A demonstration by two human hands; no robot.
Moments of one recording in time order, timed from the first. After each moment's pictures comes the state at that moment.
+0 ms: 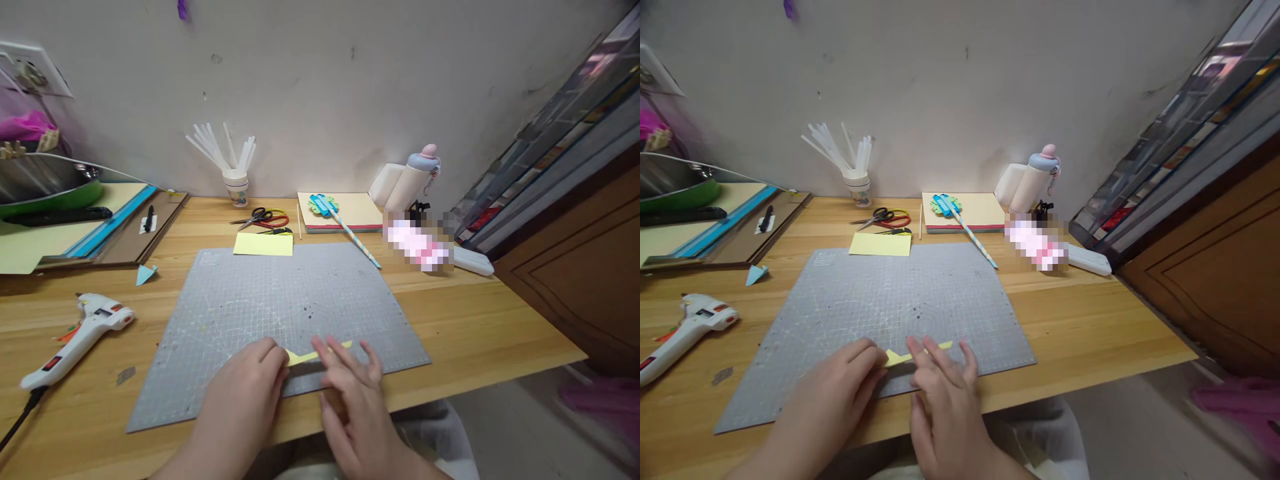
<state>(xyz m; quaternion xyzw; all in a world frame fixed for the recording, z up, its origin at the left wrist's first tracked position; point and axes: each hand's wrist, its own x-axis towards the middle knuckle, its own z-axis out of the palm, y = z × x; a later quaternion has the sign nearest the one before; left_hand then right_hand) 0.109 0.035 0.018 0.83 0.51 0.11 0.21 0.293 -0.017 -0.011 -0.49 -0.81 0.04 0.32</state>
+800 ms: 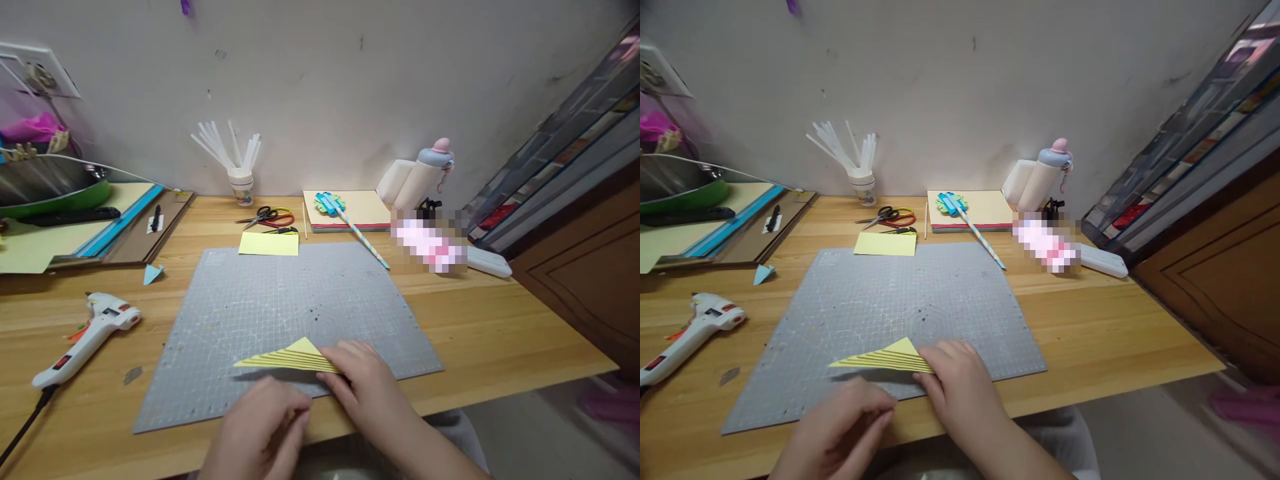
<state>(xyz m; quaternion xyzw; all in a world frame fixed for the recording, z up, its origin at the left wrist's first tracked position) 0.103 0.007 0.004 0.77 0.43 0.28 0.37 0.302 0.015 -0.002 -0.56 -0.77 0.21 0.22</state>
